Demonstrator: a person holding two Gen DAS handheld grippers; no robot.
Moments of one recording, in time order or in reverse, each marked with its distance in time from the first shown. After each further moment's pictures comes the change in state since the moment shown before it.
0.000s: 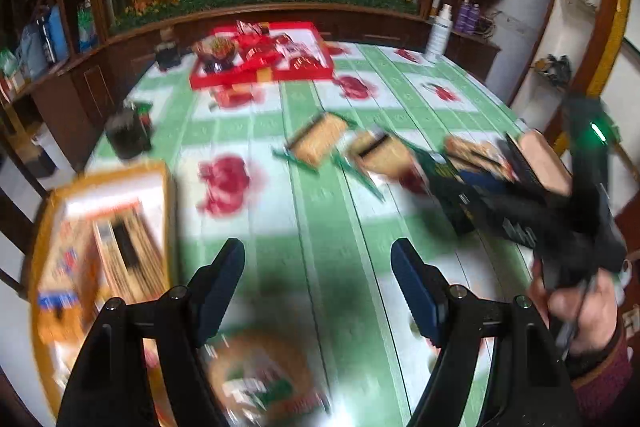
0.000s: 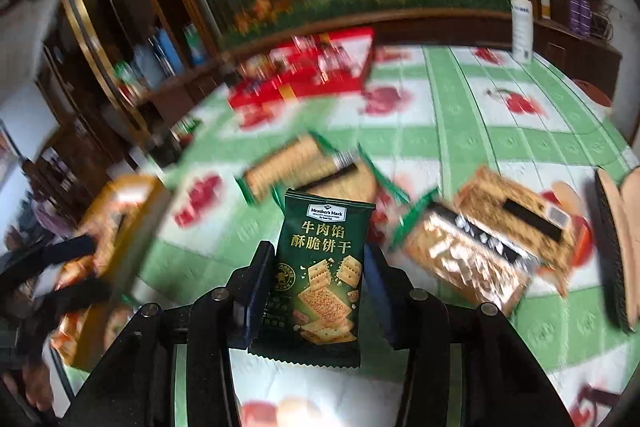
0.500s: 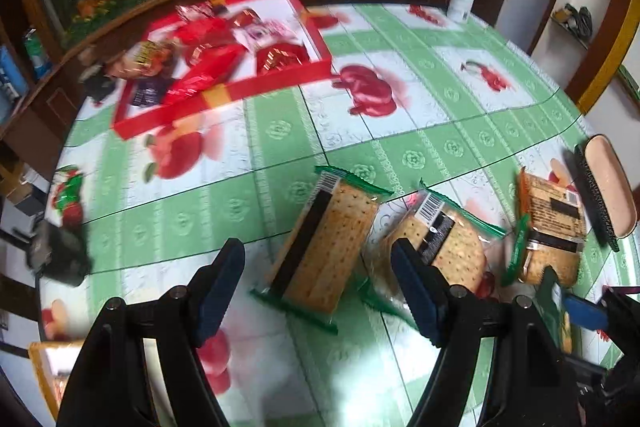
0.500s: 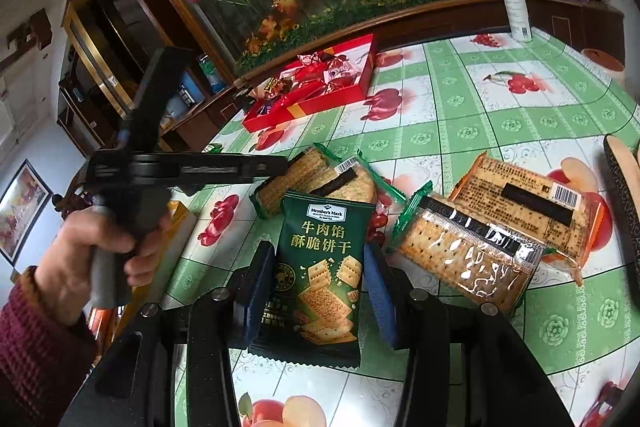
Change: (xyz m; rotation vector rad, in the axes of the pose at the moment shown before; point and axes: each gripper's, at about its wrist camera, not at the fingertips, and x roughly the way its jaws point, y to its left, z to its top) left arm 0.162 -0.009 0.112 0.146 0.201 -0.003; right arm -0.008 -0.025 -0.001 0.111 -0.023 0.117
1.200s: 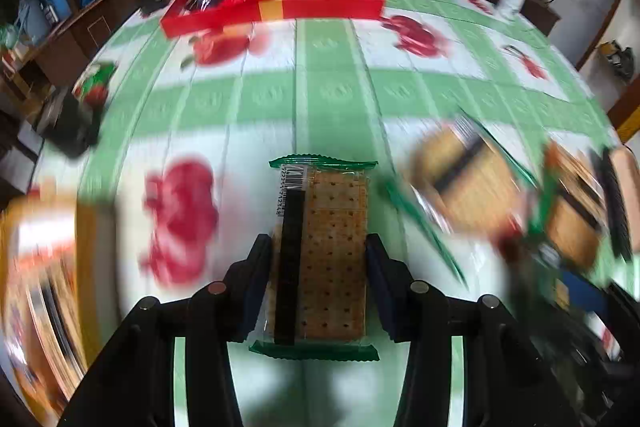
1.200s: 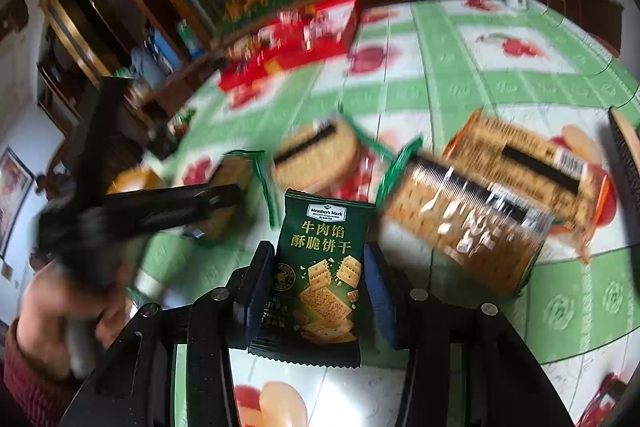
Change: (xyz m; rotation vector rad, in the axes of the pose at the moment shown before) left arm -0.010 -0.004 -0.087 -0.235 0.040 0.053; right arm 0.029 -0.005 -0.012 -0.011 0.162 -0.081
